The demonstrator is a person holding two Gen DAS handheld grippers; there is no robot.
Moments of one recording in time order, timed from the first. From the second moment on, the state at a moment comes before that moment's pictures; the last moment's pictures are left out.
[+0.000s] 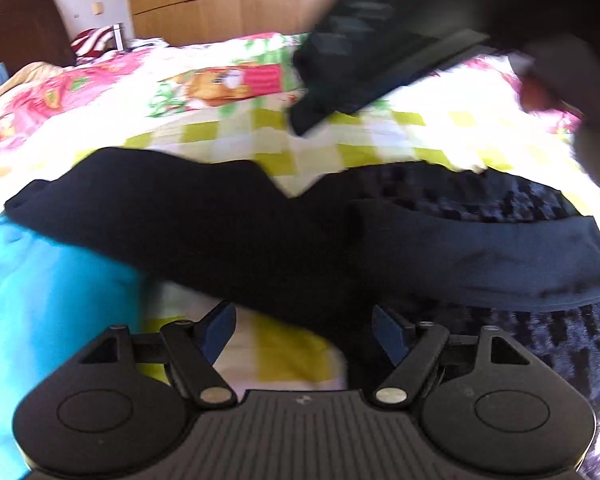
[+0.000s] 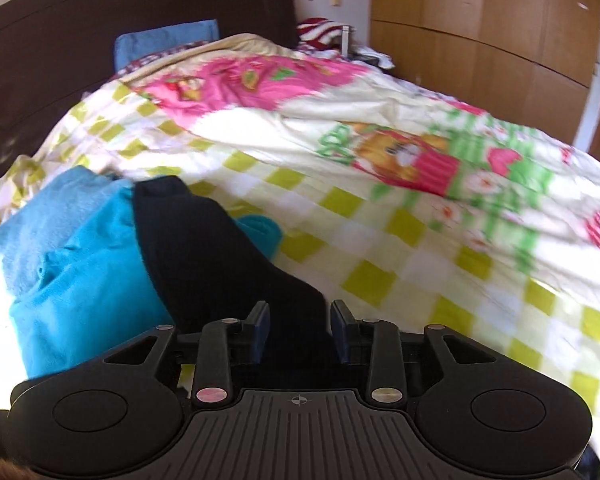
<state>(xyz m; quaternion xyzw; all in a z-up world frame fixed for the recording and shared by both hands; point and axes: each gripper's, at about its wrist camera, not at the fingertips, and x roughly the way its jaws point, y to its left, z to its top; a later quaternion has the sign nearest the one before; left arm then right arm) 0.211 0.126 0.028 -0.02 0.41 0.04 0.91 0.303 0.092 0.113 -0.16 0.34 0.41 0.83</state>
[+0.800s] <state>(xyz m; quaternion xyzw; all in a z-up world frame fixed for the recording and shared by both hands) 0.197 0.196 0.027 -0.08 0.39 0.05 0.92 0.349 0.272 0.118 -0.11 0.42 0.44 0.79</state>
